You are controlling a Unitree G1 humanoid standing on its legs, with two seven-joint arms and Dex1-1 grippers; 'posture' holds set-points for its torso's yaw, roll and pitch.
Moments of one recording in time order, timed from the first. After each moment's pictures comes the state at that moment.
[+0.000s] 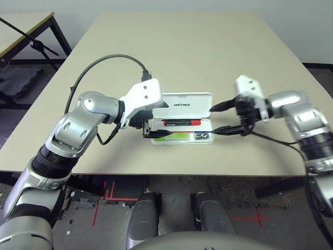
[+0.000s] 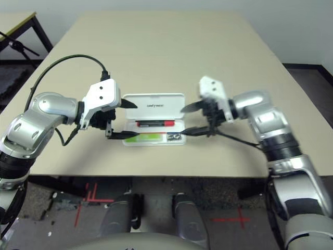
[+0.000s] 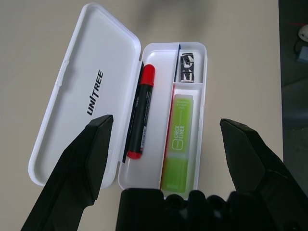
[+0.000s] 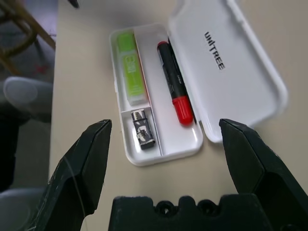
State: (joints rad) left arm -0.62 0.76 -0.29 -0.32 -0.23 0.66 -1.10; right arm -0.67 -0.81 0.11 0.25 0.30 0.43 1.48
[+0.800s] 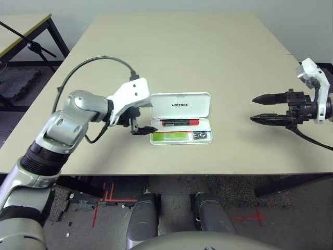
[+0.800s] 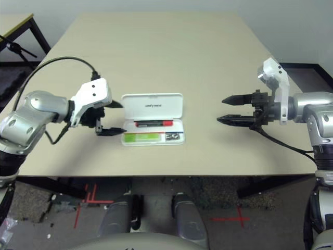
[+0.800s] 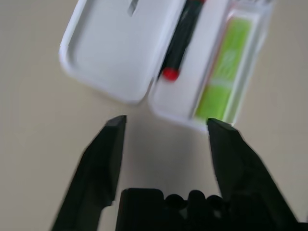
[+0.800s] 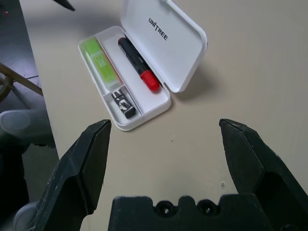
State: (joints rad) left arm -0.62 0.87 -0.31 -0.12 -0.13 0.73 -1.08; right arm -0.54 -0.93 -0.06 0.24 0.42 0.53 1.42
